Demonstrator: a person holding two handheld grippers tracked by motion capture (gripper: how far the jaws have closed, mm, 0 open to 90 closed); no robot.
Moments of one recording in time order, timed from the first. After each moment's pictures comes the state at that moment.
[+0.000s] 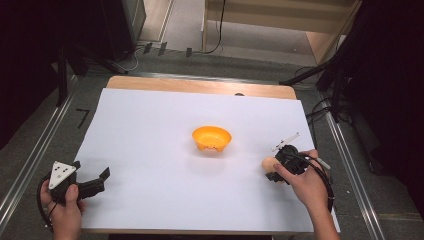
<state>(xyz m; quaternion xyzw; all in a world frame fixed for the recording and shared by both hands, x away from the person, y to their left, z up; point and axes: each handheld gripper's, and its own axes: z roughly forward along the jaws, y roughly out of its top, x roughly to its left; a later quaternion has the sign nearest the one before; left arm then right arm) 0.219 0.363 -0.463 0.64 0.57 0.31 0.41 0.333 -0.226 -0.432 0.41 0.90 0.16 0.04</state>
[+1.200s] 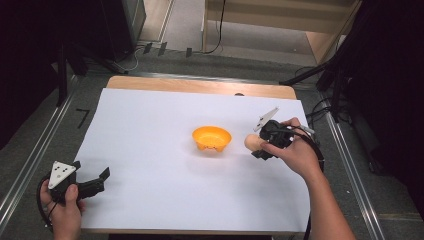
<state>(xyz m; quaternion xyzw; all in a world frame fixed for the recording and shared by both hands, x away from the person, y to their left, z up) 0.219 0.363 -0.463 0.65 0.57 0.31 0.41 0.386 -0.178 -0.383 0.23 0.95 0.19 0.07</state>
